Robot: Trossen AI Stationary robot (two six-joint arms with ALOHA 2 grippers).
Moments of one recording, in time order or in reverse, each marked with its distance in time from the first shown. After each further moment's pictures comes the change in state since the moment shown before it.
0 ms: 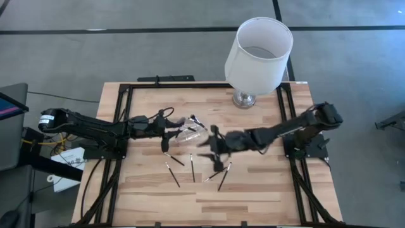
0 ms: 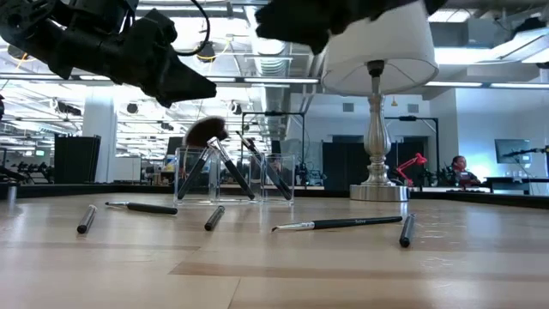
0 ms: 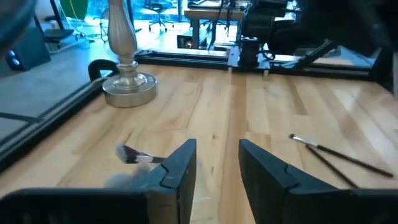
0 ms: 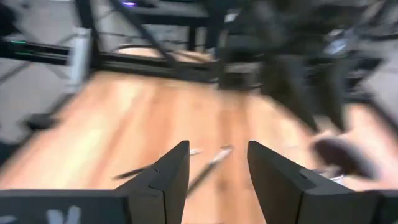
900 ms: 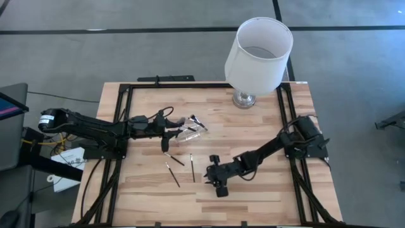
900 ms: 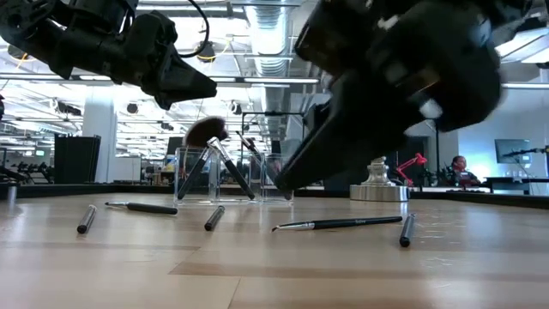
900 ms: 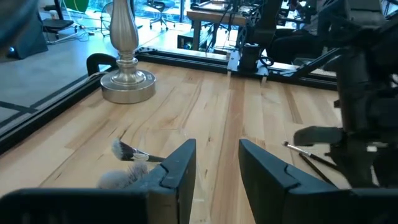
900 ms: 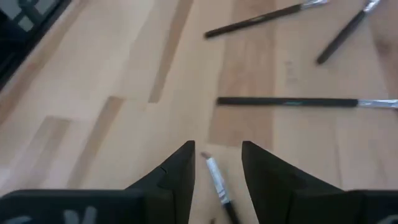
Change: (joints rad) left arm 0.000 0.000 0.000 0.008 0.001 -0.067; right arm 0.195 0.338 -0.010 -0.013 -0.033 0.211
